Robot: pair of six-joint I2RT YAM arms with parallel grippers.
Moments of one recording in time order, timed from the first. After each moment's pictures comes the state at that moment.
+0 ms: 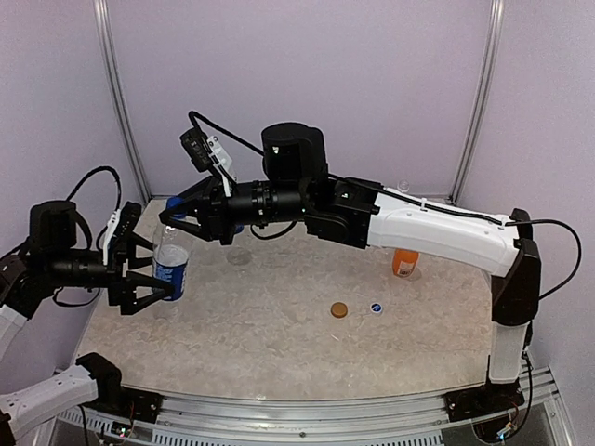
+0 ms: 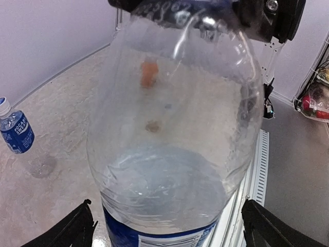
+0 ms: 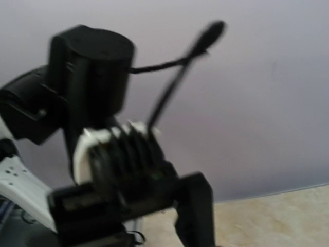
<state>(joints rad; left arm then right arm) -0.38 0.61 0.87 -0.72 0.75 0.19 1.18 1.98 1.98 -0.04 -0.42 0.11</state>
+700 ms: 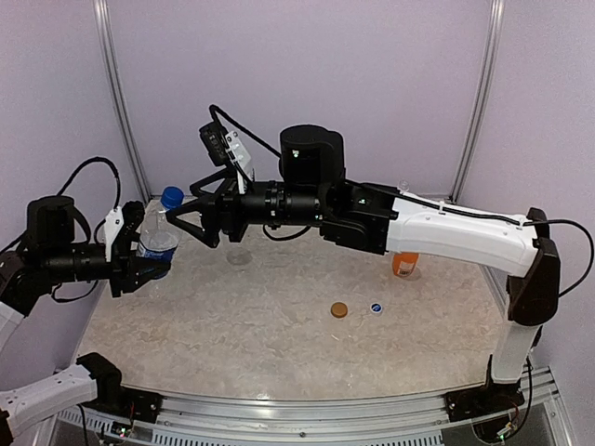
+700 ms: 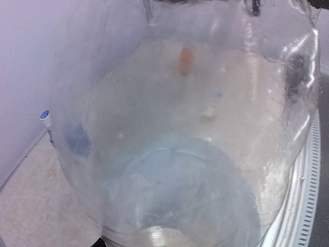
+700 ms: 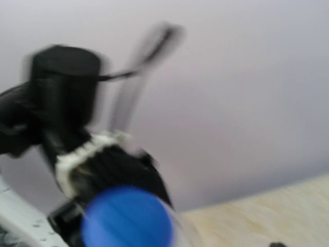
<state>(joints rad) -0.41 0.64 0.90 -0.74 0.57 0.36 1.19 1.90 1.85 0.07 -0.33 0.15</state>
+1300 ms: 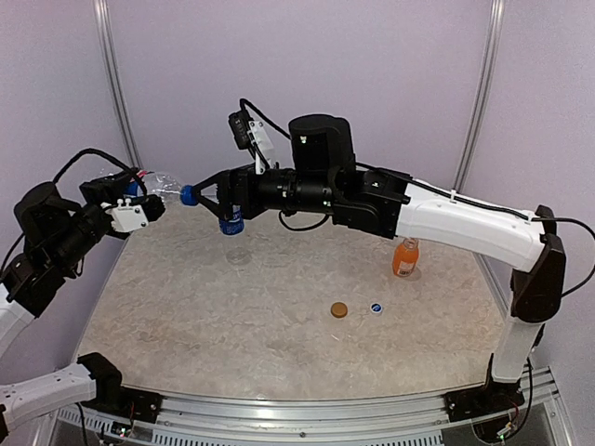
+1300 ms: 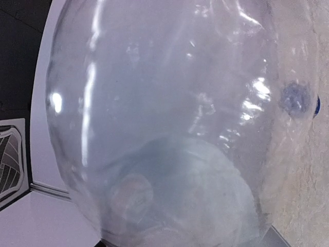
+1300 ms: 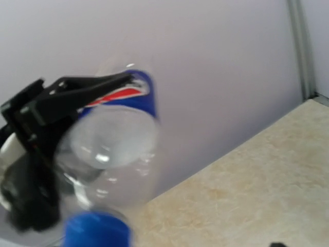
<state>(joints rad) -0.47 0.66 0.84 -0.14 -0.12 1.45 1.14 1.84 1.85 -0.11 -0.10 0.35</state>
